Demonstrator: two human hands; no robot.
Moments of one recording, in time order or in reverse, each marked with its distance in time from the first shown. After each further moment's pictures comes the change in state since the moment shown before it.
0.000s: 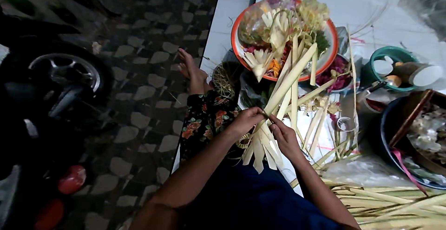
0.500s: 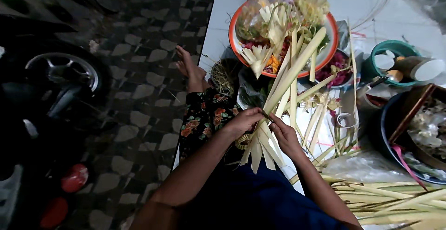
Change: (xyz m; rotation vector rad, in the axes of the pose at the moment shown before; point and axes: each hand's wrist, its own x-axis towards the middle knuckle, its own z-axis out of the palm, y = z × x) left_hand -0.002 -0.007 0.000 -0.190 -0.141 -0.066; right_hand -0.004 0.004 -0.005 -0.035 -0.045 0.005
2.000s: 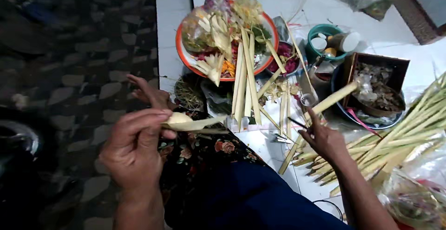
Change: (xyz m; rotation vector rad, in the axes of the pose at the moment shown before) left_hand -0.112 0.064 -0.043 0.515 0.477 1.141; right_hand -0.108 -0.016 -0.137 -0.777 0.085 0.584
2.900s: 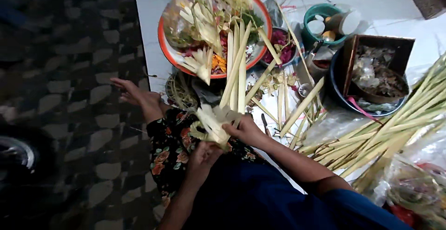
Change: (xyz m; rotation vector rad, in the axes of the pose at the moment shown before) left_hand -0.093 -0.047 0.076 -0.200 -0.299 -0.754; right_hand 0.067 -0.170 0.068 1.019 -0.207 -0.485
